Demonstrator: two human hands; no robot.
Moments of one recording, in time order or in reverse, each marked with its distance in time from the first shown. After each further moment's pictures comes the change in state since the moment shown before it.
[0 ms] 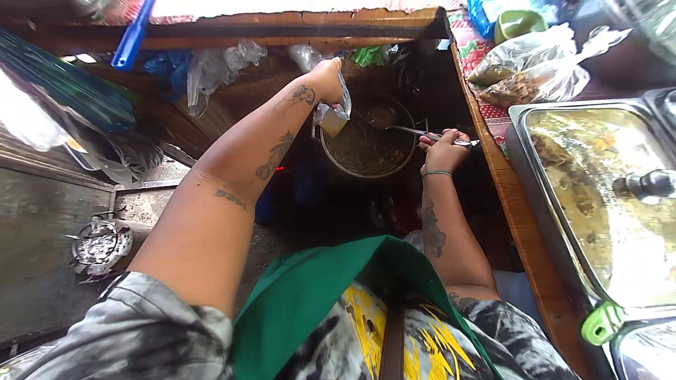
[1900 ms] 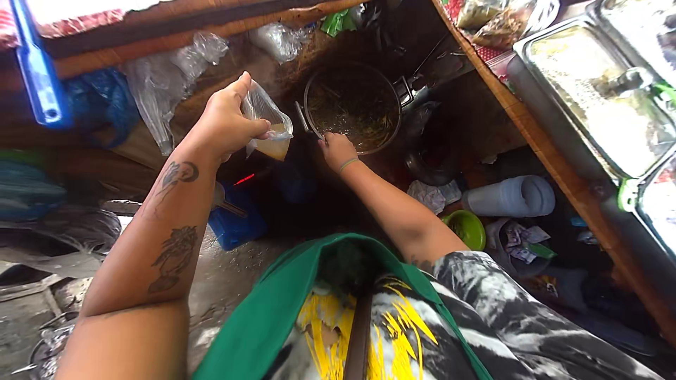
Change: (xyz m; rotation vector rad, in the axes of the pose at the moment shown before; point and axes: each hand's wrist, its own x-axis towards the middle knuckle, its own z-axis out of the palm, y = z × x) left_hand -0.078 -0.201 -0.050 -0.589 -0.078 0.206; right_hand -0.149 0.106 0.160 -1.298 -0.698 -0.185
